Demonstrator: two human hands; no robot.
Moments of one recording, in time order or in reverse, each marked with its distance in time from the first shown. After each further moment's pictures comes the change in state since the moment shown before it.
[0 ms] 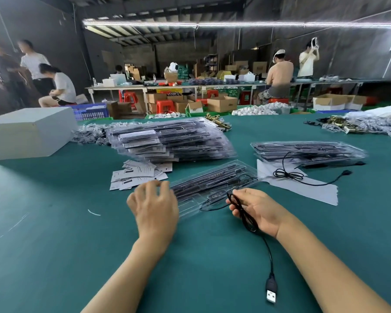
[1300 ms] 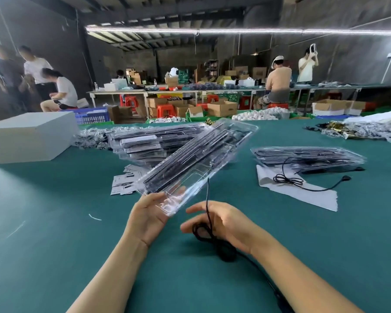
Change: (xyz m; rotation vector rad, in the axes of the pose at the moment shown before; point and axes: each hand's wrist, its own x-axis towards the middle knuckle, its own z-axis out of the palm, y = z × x) left_hand 0.024 -0.025 -0.010 -1.949 -0.644 -0.921; right_hand -0.014 0.017 0.061 -0.242 -0.377 0.018
